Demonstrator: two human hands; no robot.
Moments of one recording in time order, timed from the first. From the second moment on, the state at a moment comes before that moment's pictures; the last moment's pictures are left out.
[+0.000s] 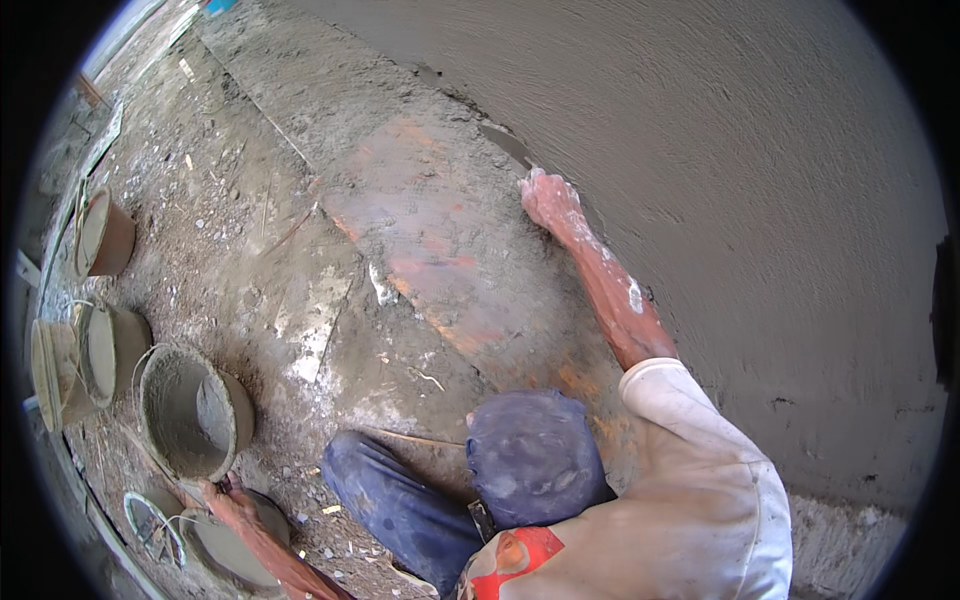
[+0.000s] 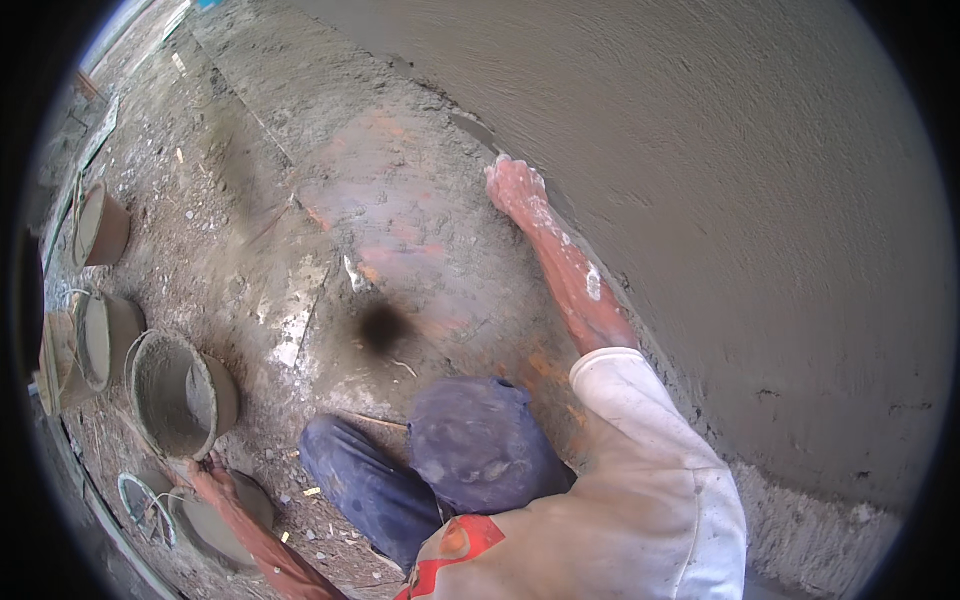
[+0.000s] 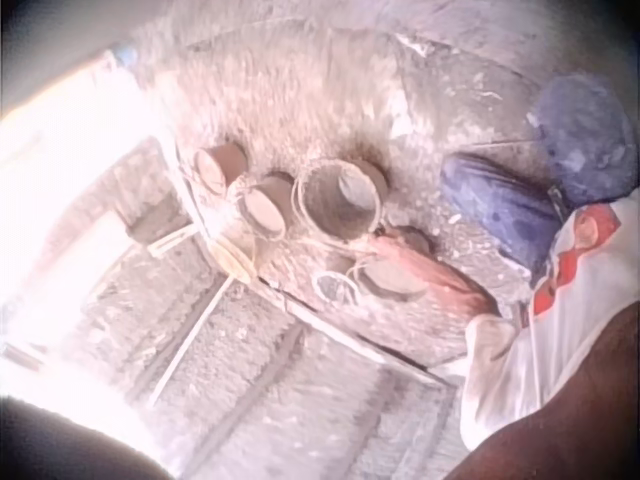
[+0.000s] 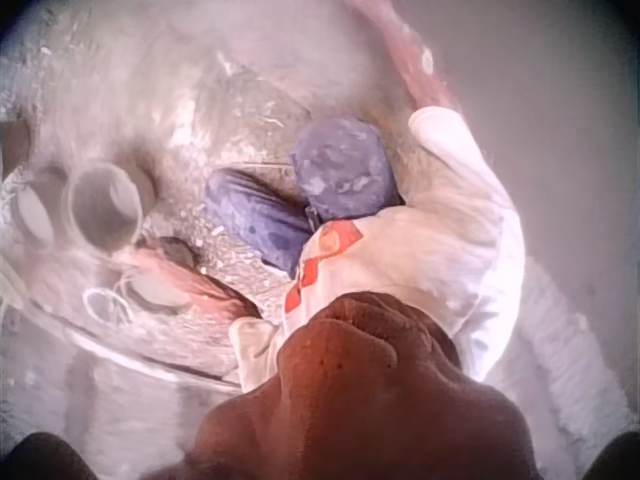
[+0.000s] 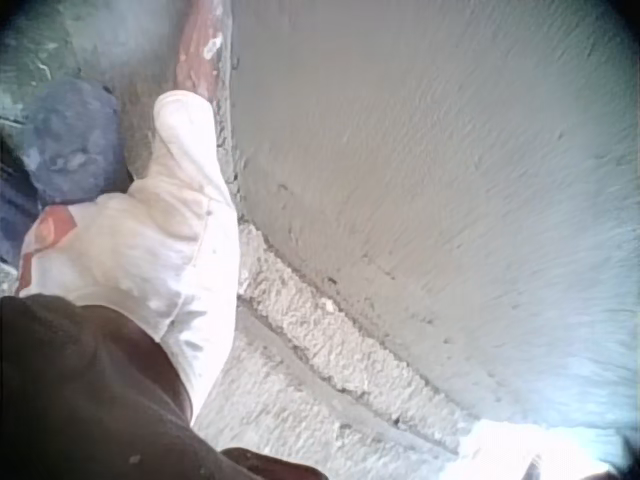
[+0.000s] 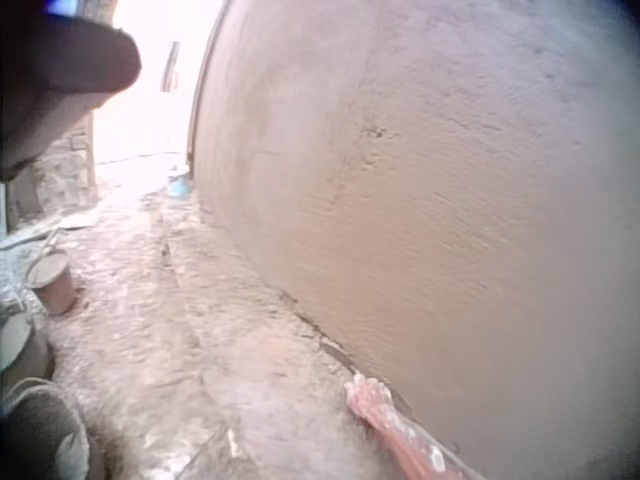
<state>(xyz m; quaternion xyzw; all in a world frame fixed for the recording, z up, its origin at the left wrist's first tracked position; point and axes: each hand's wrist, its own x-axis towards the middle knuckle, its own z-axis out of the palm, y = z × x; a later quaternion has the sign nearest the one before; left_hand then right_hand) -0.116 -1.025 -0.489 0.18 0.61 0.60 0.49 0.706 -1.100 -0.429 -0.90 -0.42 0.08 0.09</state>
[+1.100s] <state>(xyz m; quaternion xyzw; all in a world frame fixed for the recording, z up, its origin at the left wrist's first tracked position) -0.115 -1.030 -0.483 0.17 0.63 0.61 0.46 0.721 -0.982 -0.461 -0.88 -0.45 0.07 0.09</state>
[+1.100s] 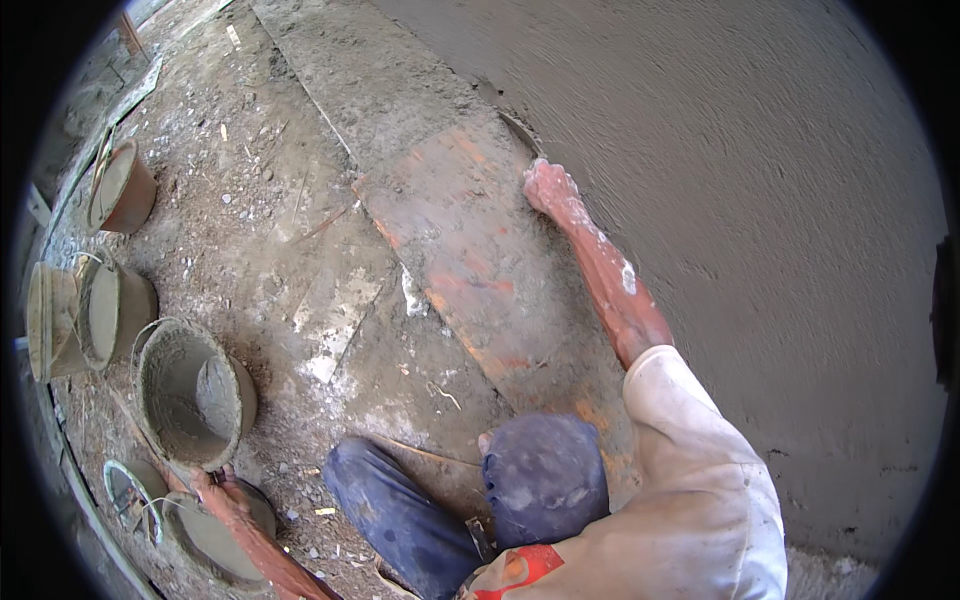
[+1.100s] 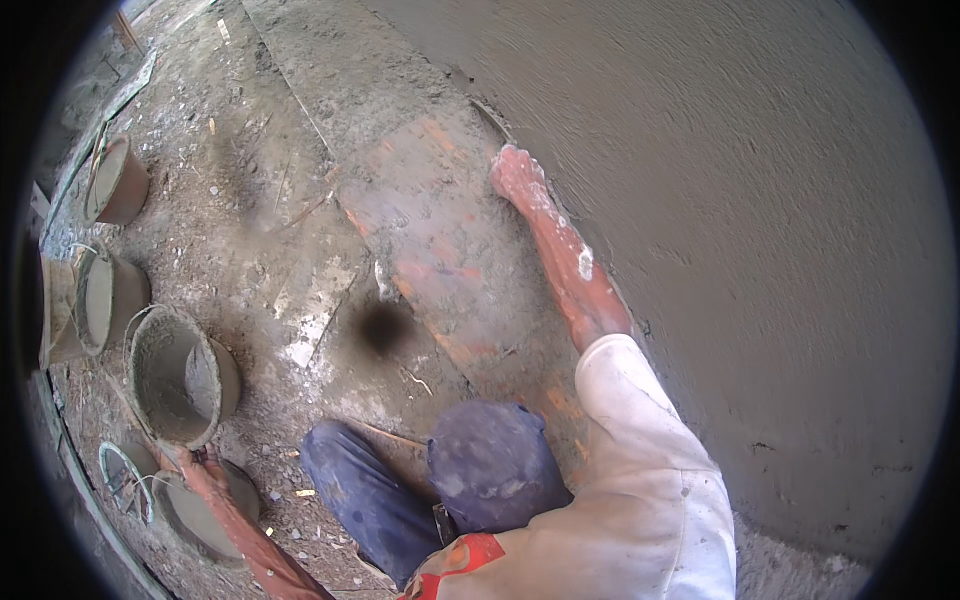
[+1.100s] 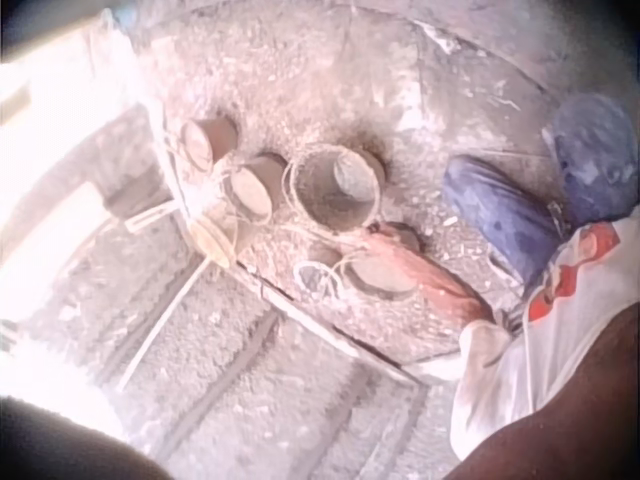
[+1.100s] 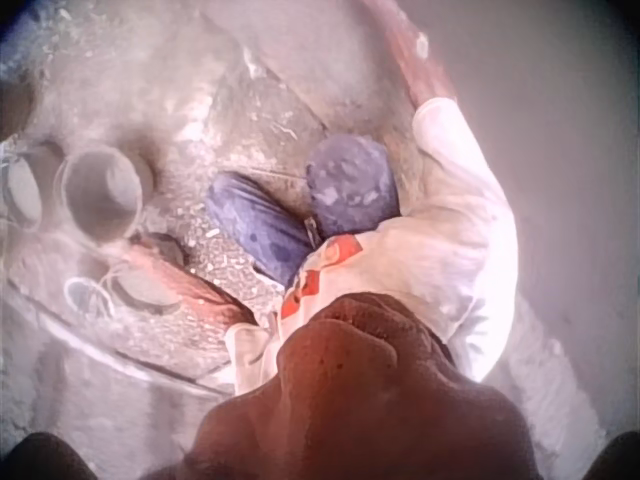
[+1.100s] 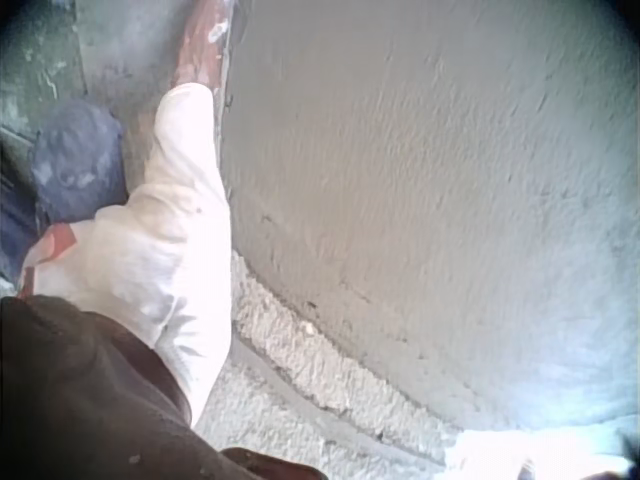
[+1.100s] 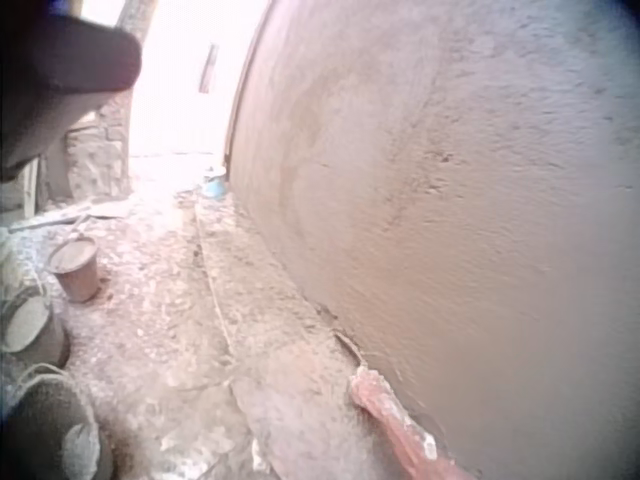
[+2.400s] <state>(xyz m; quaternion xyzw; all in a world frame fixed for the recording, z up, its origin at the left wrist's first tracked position) -0.124 -1.041 -0.492 0.21 0.62 0.61 0.45 0.623 -1.254 -0.425 -0.95 -0.30 -0.04 0.02</state>
